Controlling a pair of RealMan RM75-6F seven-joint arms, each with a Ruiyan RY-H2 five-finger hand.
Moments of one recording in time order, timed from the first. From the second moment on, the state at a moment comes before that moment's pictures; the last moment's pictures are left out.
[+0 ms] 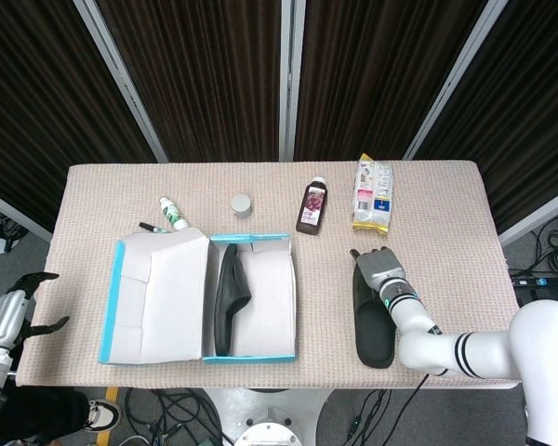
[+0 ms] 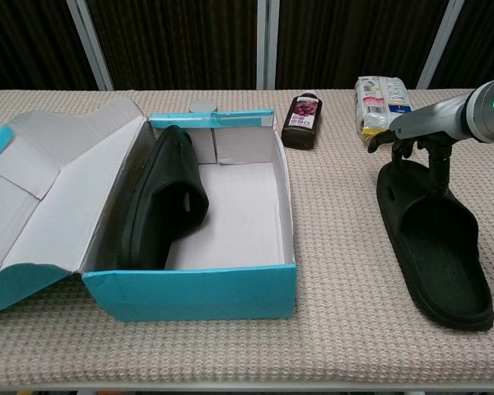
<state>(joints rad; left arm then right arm) -0.17 -1.23 -0.06 -1.34 1.37 1.21 -0.45 1.29 -1.33 -0.19 -1.69 -0.12 0.82 -0.66</state>
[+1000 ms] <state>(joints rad) -0.17 -1.21 -0.06 -1.38 1.35 1.19 -0.41 1.04 -1.07 0.03 -1.84 -0.65 0.83 -0.27</state>
